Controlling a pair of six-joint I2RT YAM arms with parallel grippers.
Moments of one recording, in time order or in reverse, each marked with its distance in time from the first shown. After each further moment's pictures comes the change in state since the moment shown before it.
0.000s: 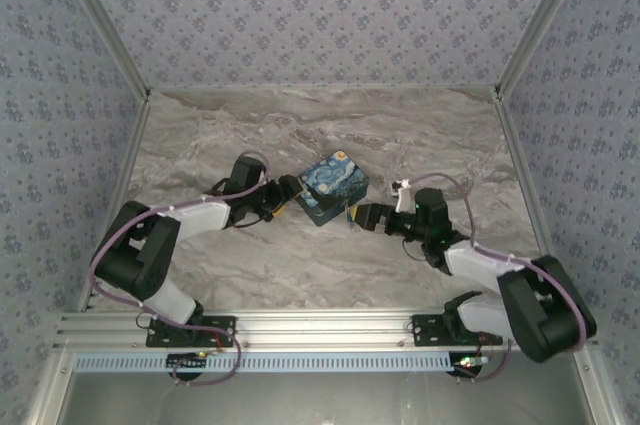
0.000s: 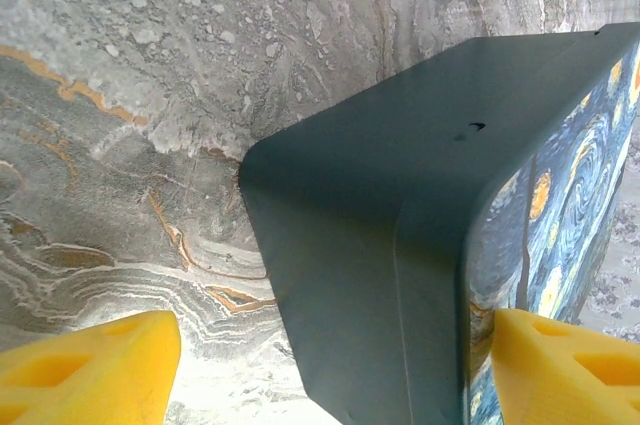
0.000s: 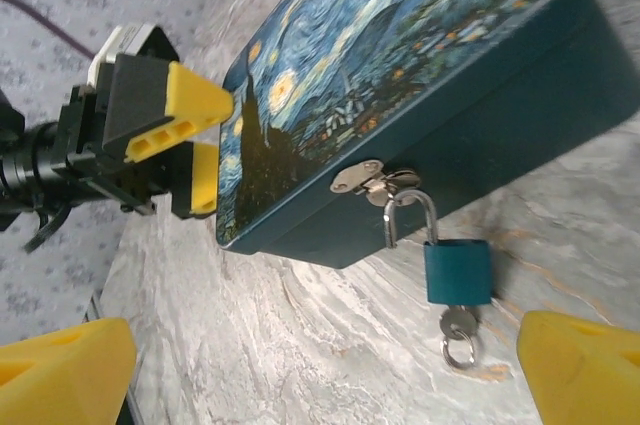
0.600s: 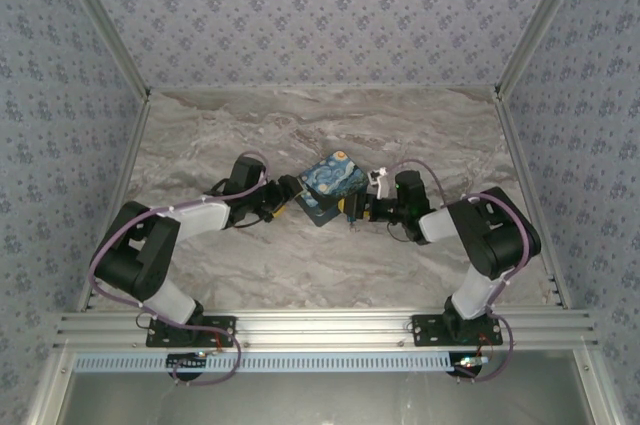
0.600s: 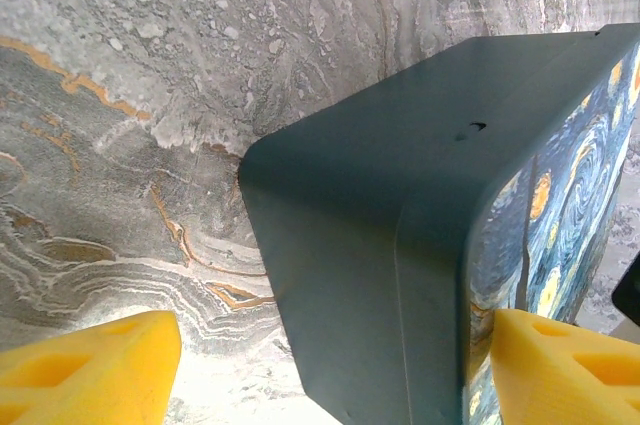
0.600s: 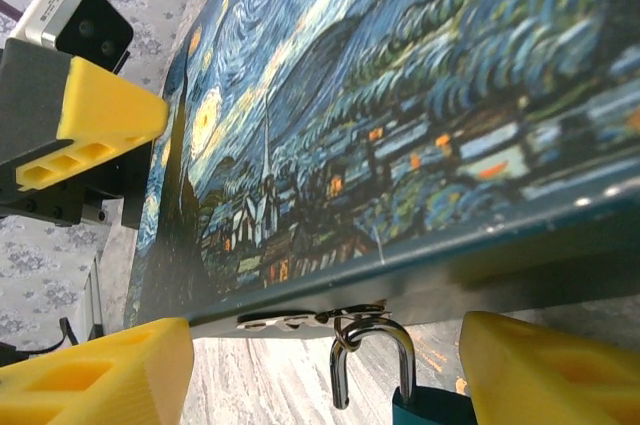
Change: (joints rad) left arm 0.000 -0.001 -0.002 0.002 0.000 -0.011; right arm -0.005 0.435 0.187 0.177 -0.135 -0.055
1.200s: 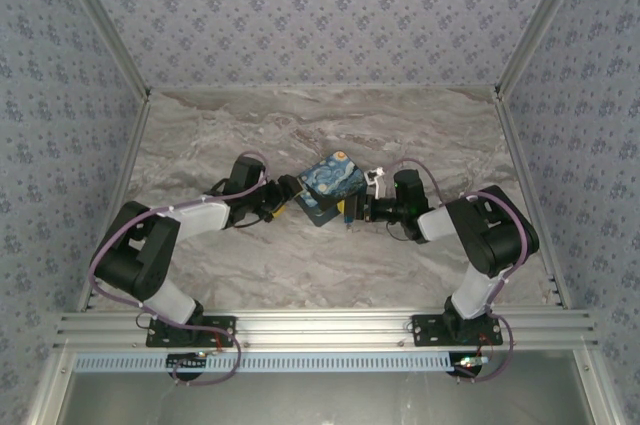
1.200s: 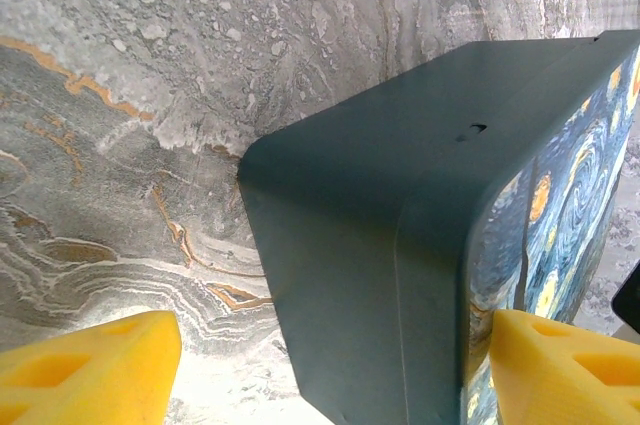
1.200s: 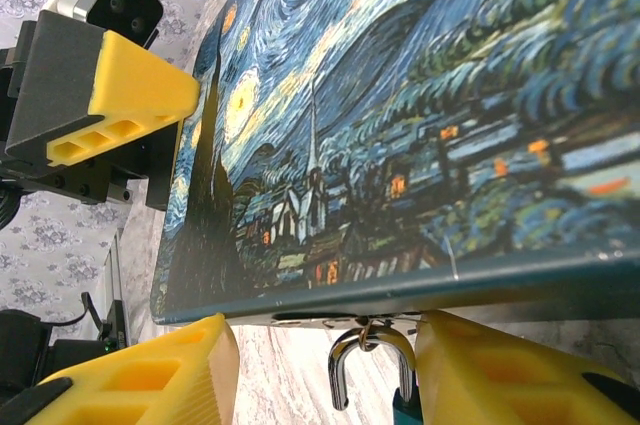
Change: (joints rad) left arm 0.002 0.001 0.000 0.001 0.001 -0.004; right arm 0.004 0.010 0.012 0.007 -0.054 -0.012
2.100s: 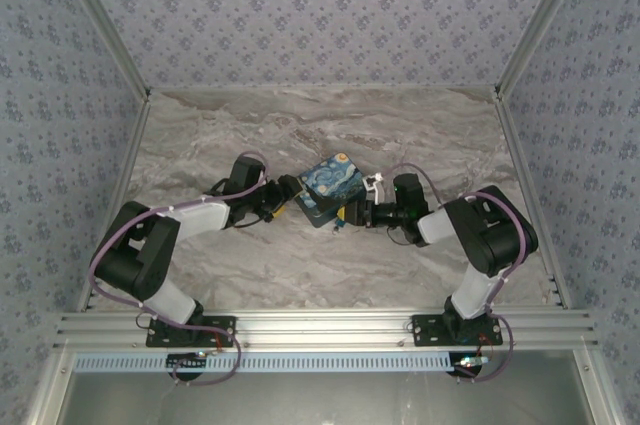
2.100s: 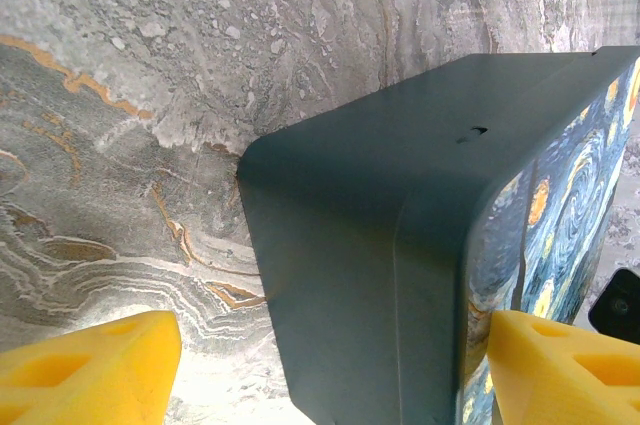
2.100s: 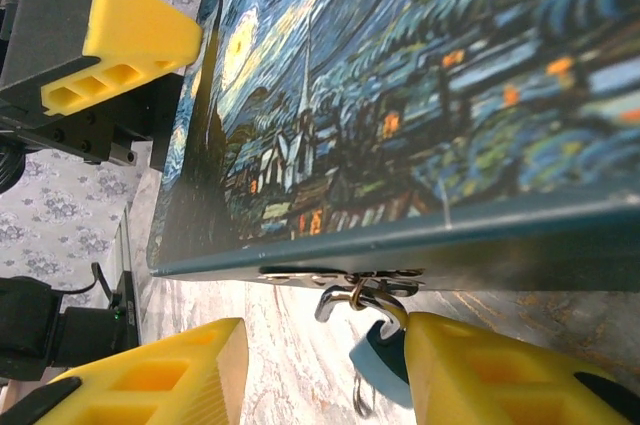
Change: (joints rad) left arm 0.000 0.001 0.000 0.000 0.004 0.000; right arm 0.007 0.010 -0.028 0.008 -0.044 -0.018
